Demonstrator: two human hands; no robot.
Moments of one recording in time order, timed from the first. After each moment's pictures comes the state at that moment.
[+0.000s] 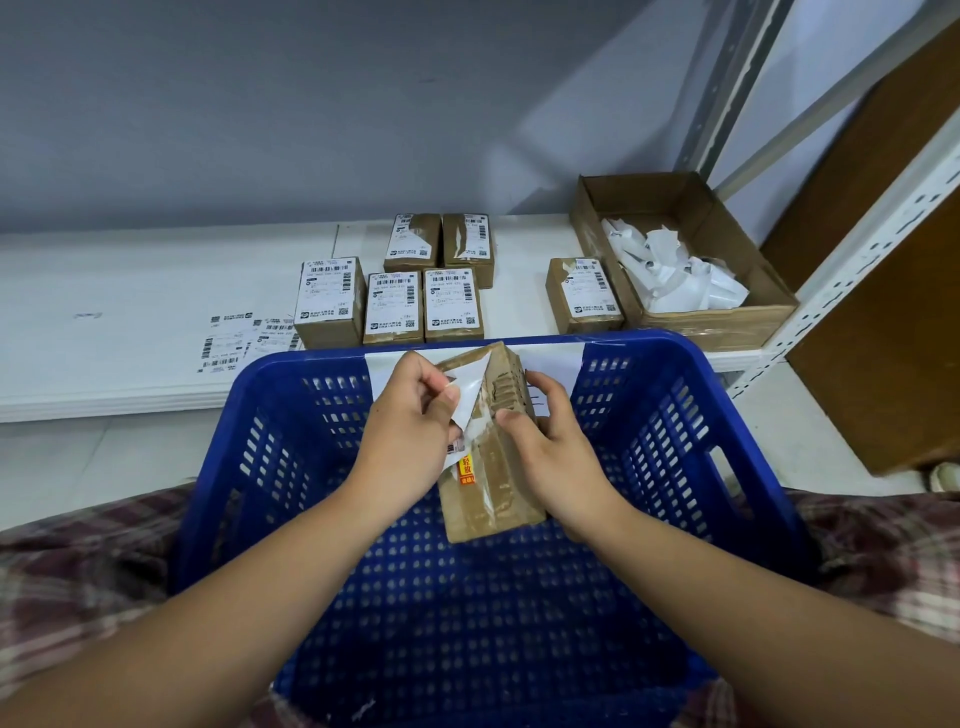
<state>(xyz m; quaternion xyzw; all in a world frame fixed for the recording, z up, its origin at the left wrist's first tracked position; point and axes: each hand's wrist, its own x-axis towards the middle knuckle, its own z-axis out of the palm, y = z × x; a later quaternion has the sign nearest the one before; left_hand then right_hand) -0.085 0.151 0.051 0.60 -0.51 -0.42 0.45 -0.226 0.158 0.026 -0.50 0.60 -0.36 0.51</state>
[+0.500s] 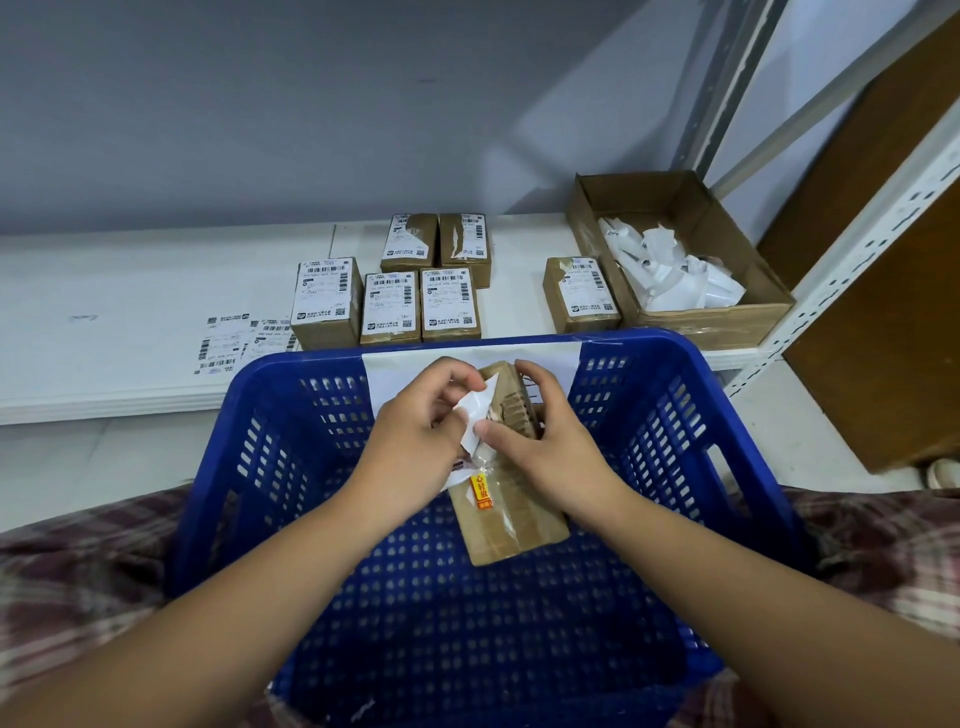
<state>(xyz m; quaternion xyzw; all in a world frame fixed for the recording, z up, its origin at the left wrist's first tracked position) -0.086 0.160 0.060 0.54 -0.58 -0.46 0.40 -0.235 0.153 0.028 -0.57 0.59 -0.33 0.48</state>
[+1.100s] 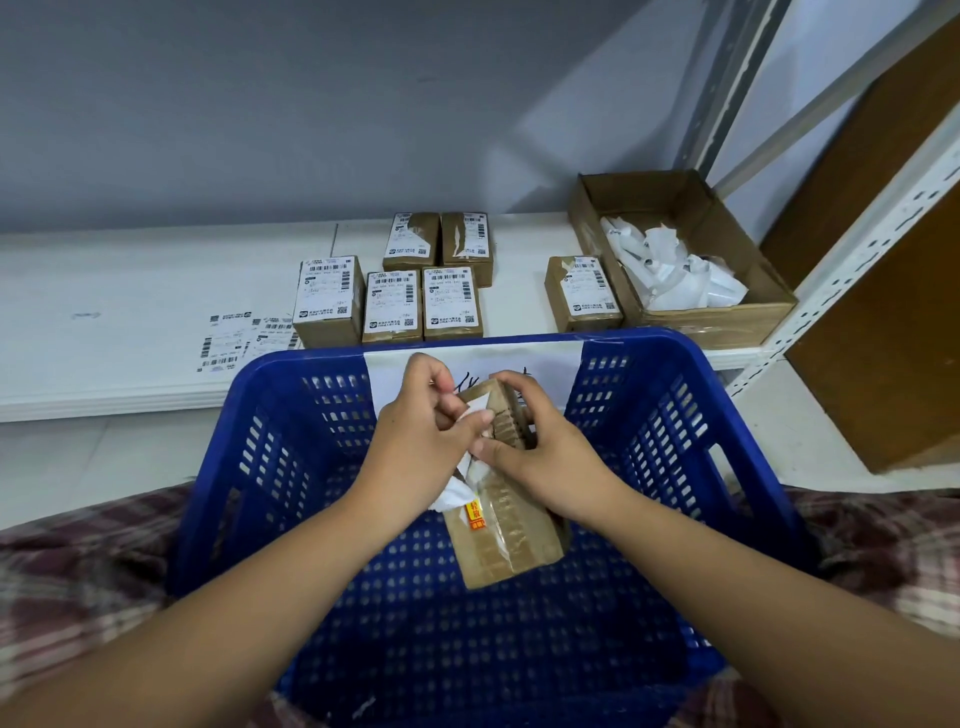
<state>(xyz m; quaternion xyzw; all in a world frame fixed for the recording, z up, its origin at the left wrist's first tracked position) -0.086 0.157 0.047 0.60 -0.59 -0.38 0.38 -0.234 0.152 0.021 -0.63 0.56 -0.29 0.46</state>
